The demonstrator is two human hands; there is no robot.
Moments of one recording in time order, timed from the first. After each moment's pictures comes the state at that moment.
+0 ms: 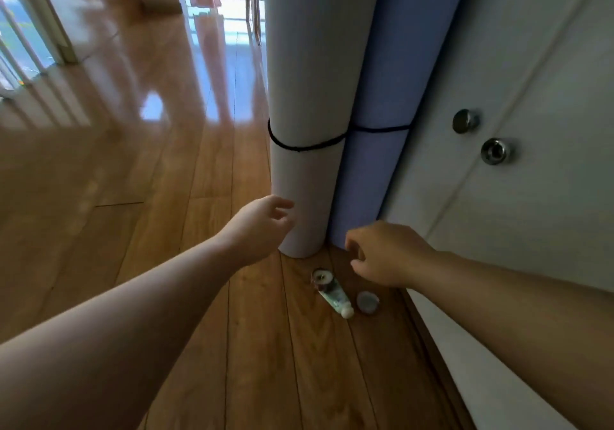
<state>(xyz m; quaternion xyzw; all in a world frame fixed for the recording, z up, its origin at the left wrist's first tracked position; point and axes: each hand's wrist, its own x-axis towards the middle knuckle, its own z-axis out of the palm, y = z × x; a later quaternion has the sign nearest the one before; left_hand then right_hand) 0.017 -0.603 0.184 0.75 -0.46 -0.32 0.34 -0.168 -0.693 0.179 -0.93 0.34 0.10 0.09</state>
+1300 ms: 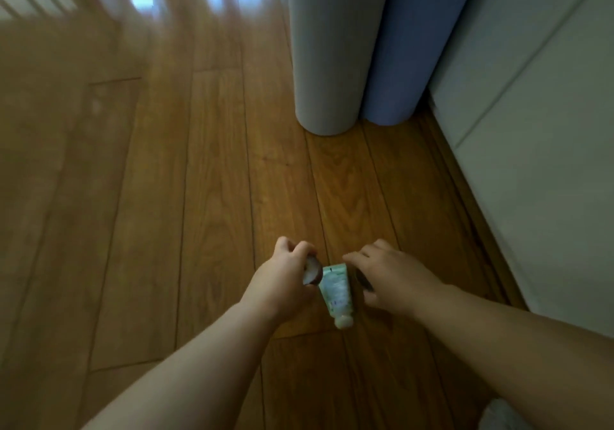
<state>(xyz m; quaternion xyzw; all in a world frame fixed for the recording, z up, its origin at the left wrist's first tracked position) -0.044 -0.471 -0.012 0.77 -0.51 -0.36 0.10 -0.201 -0.569 -0.009 -0.91 0.30 0.21 0.19</state>
